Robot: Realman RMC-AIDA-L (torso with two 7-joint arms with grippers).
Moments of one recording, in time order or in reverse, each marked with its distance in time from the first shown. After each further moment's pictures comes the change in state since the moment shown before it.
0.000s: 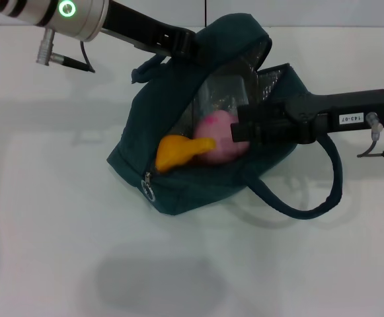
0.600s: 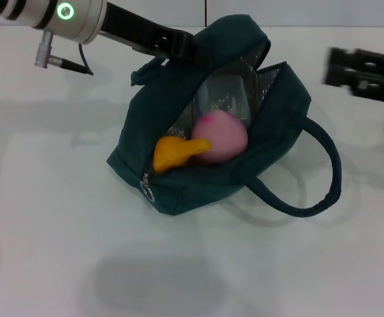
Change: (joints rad) left arm 0.007 0.000 0.001 -0.002 0.000 0.000 -0.001; right arm -0.173 -0.018 0.335 -0.044 0.045 -0.151 -0.153
